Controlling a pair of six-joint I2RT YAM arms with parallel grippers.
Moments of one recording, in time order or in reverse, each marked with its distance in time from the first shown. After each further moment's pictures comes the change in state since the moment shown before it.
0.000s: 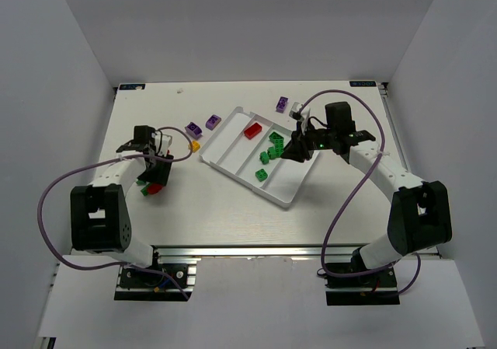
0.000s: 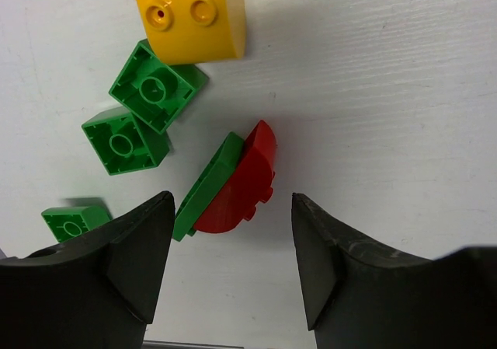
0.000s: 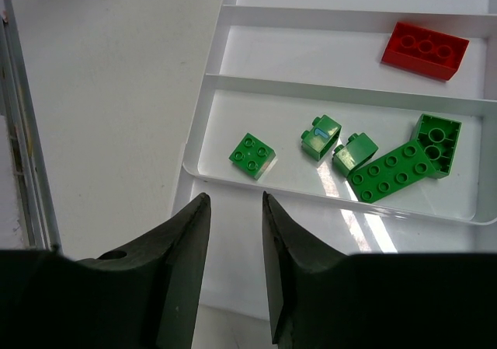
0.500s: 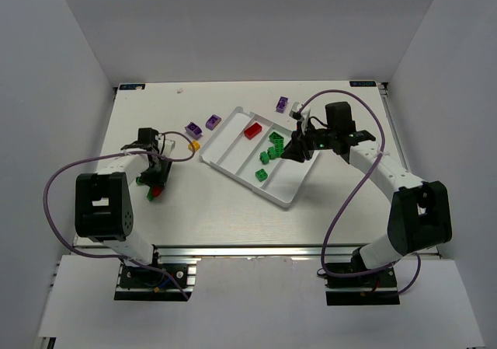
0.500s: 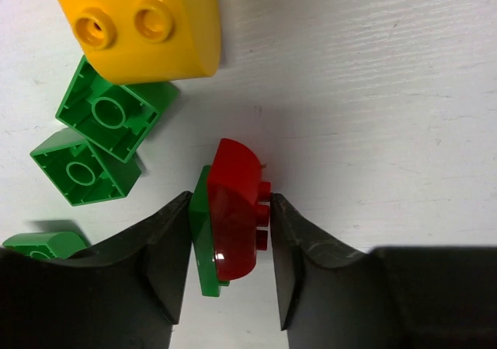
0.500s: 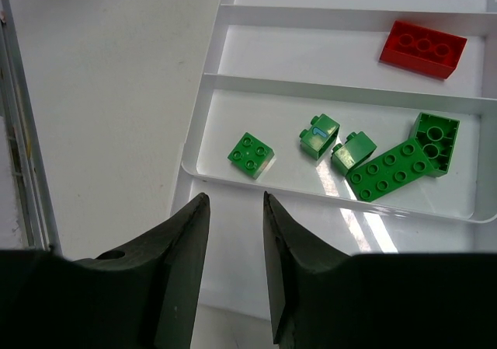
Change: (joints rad) left arm -0.001 0.105 0.002 0.019 0.019 0.008; right arm -0.001 0.000 0.000 0.000 0.004 0.001
